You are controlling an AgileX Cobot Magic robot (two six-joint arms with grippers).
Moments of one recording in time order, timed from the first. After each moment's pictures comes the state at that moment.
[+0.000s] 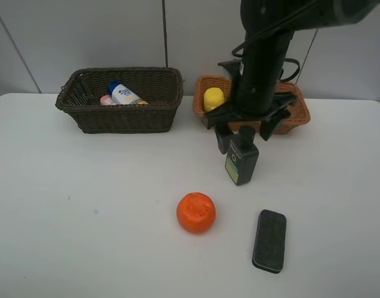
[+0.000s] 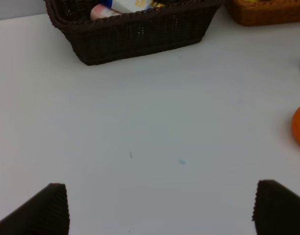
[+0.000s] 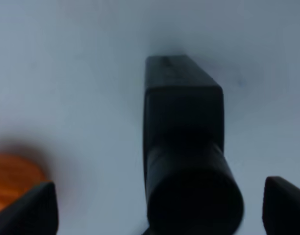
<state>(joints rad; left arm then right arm) -0.18 -0.01 -0.51 -0.11 1.07 0.08 0.60 1.97 -1.47 -0.13 1.16 0.25</state>
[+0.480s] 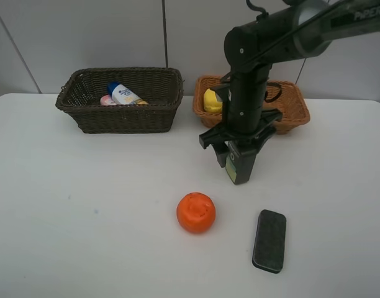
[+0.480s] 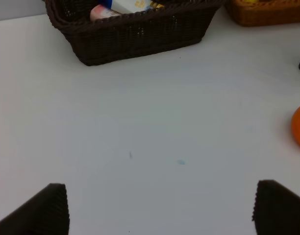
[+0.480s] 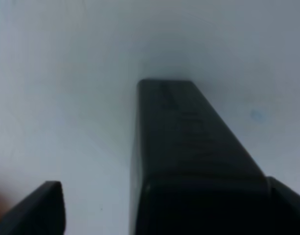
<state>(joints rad) -0.18 -0.01 -0.51 -0.11 1.07 0.08 0.60 2.08 -1.47 -0.17 1.08 0.23</state>
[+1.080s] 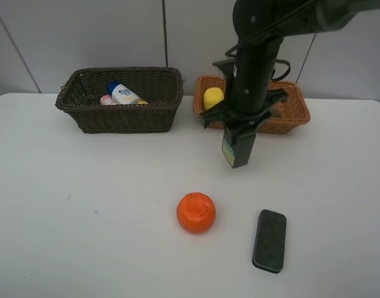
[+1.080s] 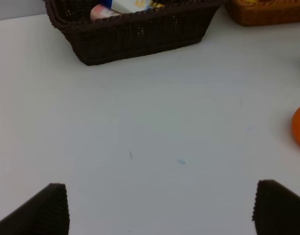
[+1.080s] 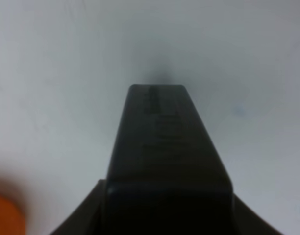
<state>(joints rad) -0.18 -0.01 -0.51 -0.11 1.07 0.08 0.60 1.96 -1.54 -0.17 1.11 0.23</state>
